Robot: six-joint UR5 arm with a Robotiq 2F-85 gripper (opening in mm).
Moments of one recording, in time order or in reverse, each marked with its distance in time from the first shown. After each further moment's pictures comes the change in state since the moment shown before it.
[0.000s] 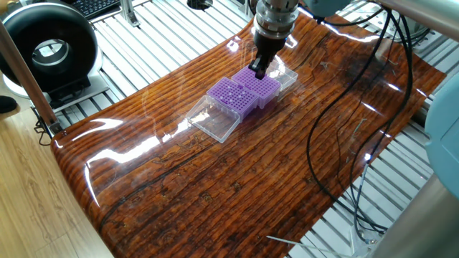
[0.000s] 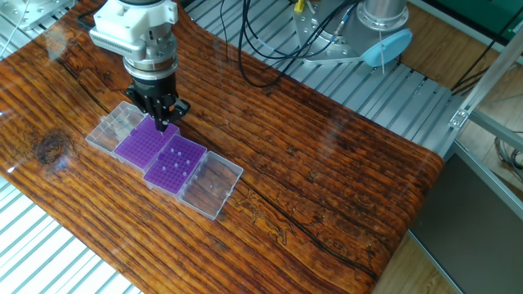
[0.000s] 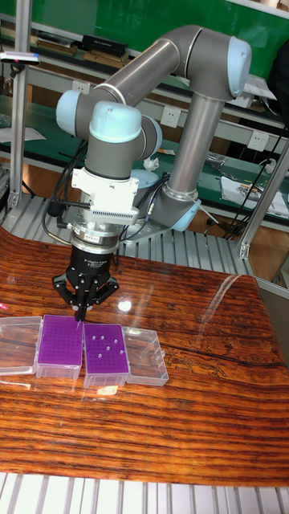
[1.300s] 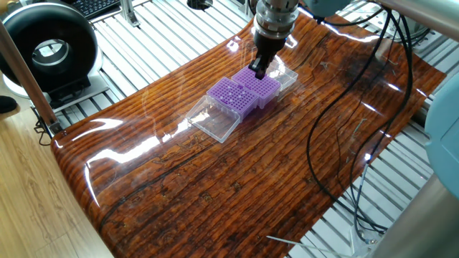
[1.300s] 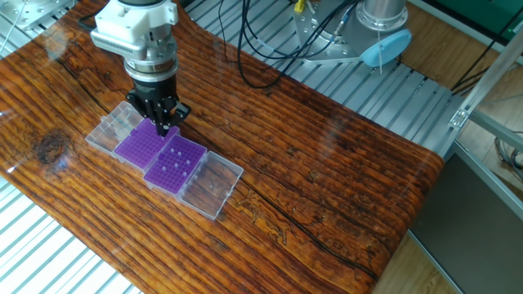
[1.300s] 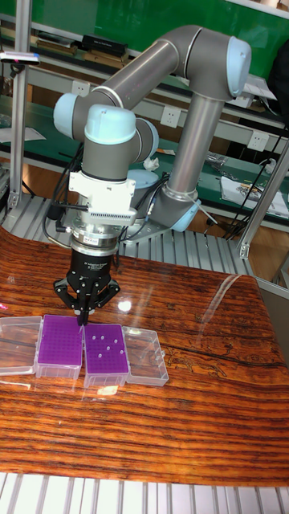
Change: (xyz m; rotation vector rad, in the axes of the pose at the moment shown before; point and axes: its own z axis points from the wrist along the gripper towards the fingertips) arm -0.004 0.003 0.005 -0.023 -0.026 -0.014
